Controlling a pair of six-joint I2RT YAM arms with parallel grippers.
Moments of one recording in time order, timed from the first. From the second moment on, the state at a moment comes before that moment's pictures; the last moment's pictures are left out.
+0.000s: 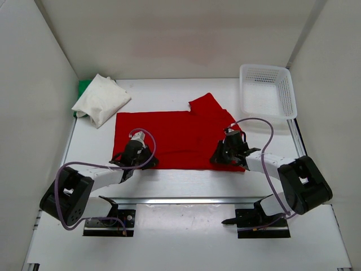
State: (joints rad) left arm -0.49 1.32 0.37 0.23 0.07 -0.70; right arm 0.43 1.41 0.54 0.03 -0.22 0.62
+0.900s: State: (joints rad) left arm -0.19 1.28 0.64 0.10 0.11 -0.73; right arm 0.47 1.14 0.48 0.08 -0.24 0.65
